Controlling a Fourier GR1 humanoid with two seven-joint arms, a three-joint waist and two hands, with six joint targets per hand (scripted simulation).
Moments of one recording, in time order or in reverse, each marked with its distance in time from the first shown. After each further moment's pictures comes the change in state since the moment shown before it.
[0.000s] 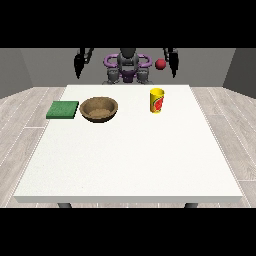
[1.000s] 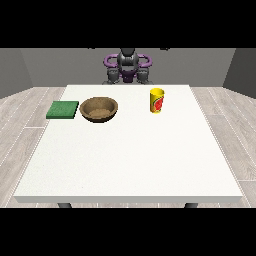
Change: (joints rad) left arm -0.070 -0.066 0.014 -0.324 0.121 0.095 0.396; right arm 0.017 0.012 -0.035 -0.377 -0.172 -0.017 0.416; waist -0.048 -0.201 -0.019
